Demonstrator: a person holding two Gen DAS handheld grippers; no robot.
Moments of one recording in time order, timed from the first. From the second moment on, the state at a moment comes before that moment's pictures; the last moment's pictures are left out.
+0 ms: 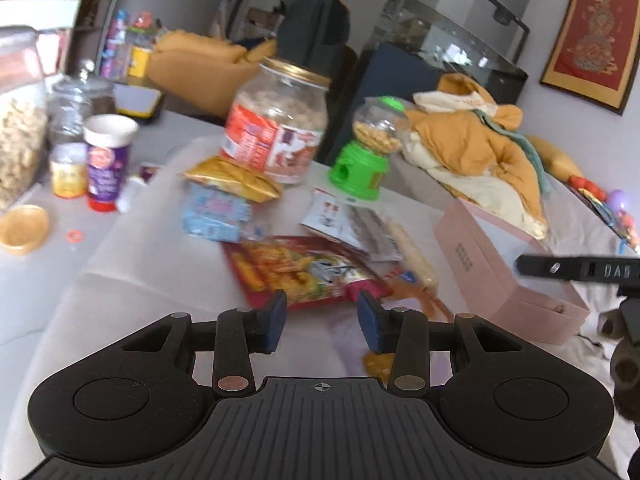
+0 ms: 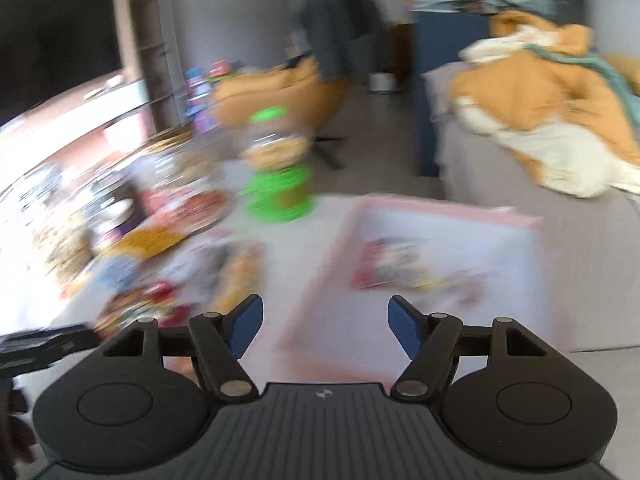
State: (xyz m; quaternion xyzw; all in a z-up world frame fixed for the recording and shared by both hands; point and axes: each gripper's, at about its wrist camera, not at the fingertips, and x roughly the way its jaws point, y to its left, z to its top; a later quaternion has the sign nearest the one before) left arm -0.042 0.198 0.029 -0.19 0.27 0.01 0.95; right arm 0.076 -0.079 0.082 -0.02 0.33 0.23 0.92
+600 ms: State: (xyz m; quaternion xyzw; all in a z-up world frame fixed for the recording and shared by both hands) left arm -0.049 0.183 0.019 -0.17 0.28 -0.04 0.95; right arm 0.007 0.021 0.027 -0.14 0.34 0.28 0.89
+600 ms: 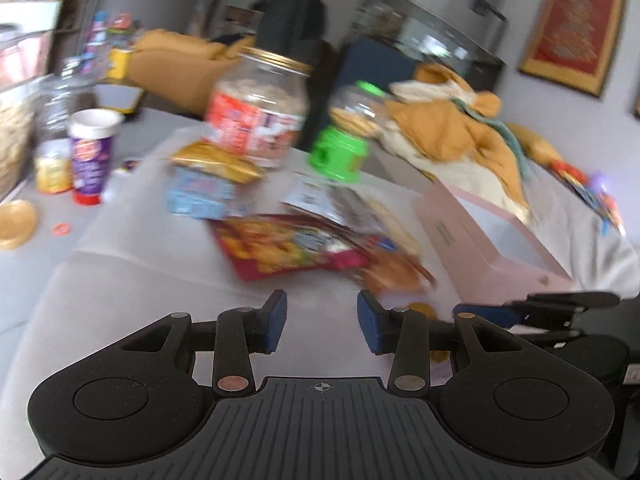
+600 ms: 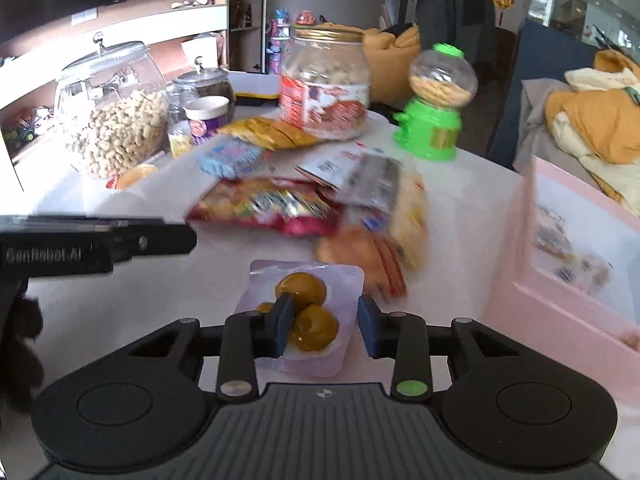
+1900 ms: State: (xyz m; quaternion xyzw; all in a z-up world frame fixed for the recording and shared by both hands) left arm 0.074 0.051 0.028 0.07 0.39 0.05 0.92; right arm 0.017 -0.107 0.002 0.02 0.35 0.17 0.92
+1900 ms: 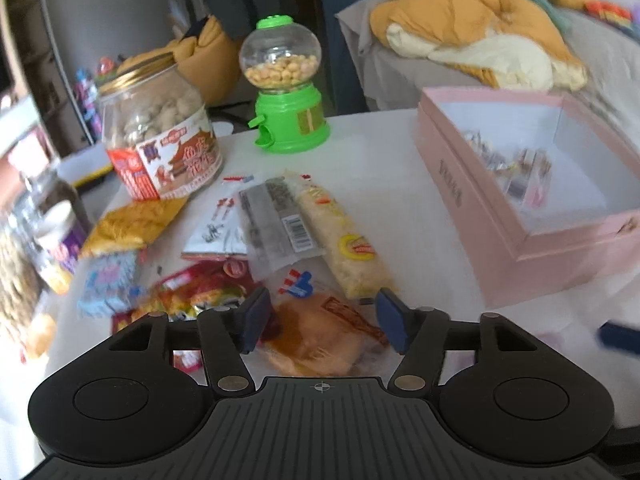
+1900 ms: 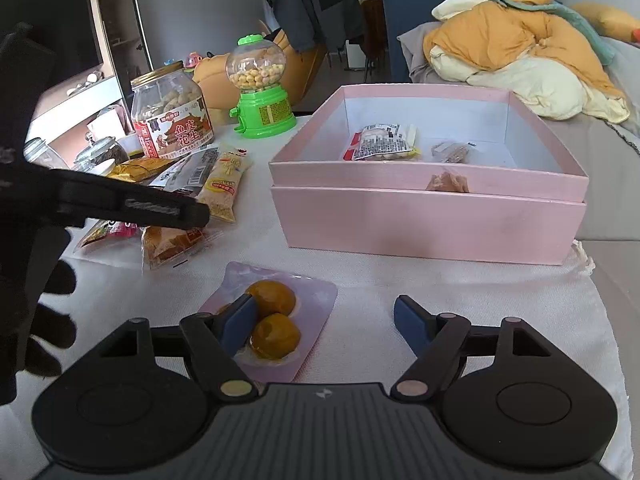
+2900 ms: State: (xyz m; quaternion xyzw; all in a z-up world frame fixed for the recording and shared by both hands) left arm -0.010 0.158 0.047 -0.21 0.33 -0.01 0.92; right arm 0.017 -0.107 0.002 0.02 0.35 0.18 0.92
